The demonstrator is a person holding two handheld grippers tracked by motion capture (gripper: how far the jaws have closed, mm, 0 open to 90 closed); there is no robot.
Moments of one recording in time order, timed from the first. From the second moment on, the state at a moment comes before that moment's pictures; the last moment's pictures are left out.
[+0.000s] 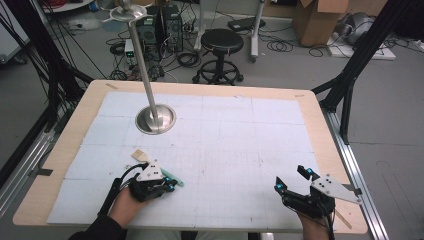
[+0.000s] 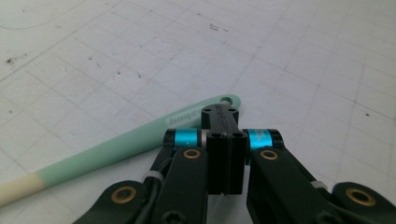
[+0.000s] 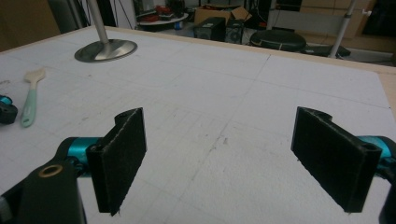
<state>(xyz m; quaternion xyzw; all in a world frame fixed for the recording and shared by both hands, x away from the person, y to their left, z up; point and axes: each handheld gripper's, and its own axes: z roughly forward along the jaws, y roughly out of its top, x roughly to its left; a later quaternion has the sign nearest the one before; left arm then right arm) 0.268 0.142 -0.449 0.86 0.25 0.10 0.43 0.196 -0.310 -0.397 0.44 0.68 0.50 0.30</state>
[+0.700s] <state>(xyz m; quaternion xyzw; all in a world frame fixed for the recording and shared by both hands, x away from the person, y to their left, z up) 0.327 0.165 -0.425 0.82 0.34 0.17 0.43 0.194 -0.315 -0.396 0.44 0.68 0.50 0.30</state>
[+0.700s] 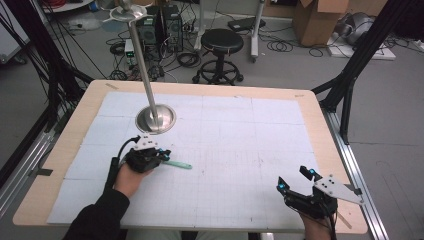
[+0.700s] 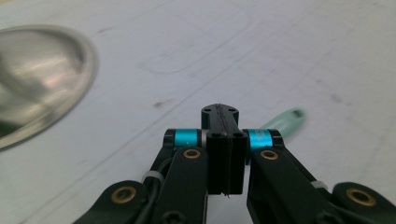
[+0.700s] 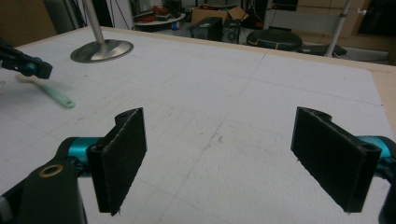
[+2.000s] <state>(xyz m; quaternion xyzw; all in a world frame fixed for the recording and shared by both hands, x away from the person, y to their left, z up) 0.275 0.232 -0.436 0.85 0.36 0.15 0.36 0.192 -0.314 -0.394 0.44 0.68 0.50 0.31</state>
